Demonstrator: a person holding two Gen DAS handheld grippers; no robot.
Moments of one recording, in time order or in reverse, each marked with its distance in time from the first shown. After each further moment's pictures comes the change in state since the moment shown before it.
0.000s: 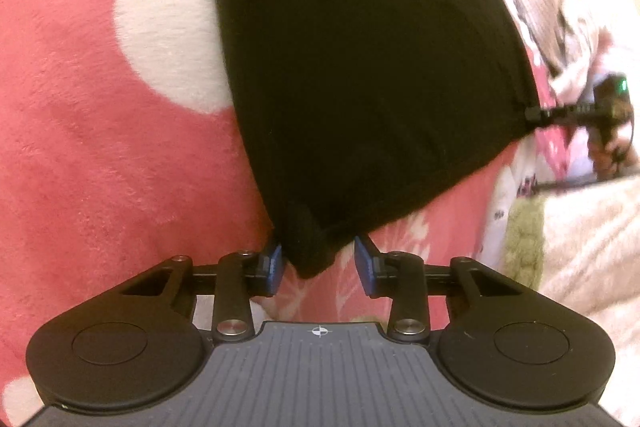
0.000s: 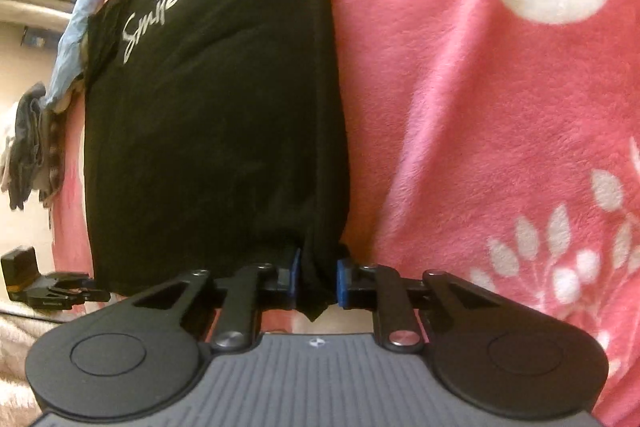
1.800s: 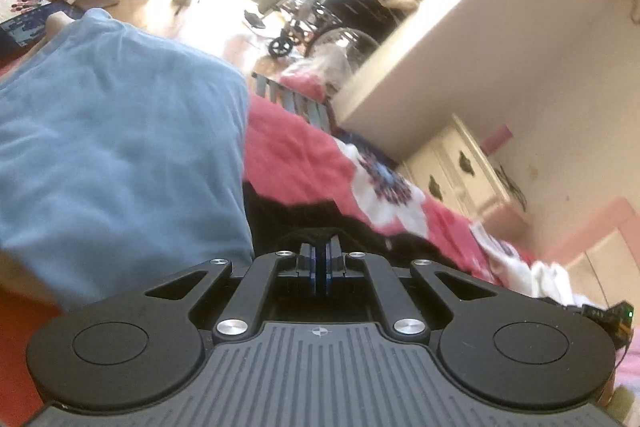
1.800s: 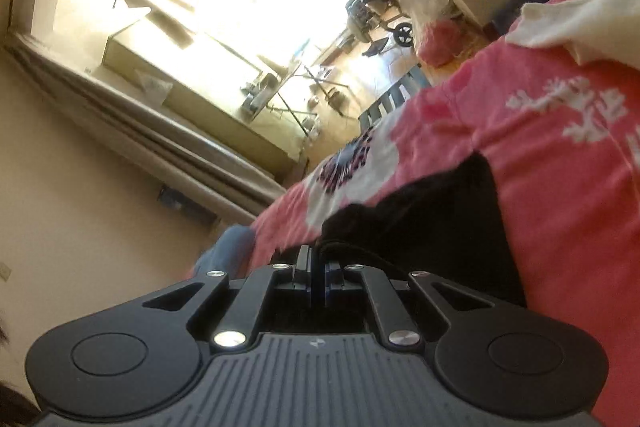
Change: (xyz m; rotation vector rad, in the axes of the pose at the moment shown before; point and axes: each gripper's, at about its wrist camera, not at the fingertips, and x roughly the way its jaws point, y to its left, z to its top) left arm -0.130 0.051 0.272 -0.130 -0.888 0.018; right arm -0.013 0.097 0.277 -0.158 -0.566 0.452
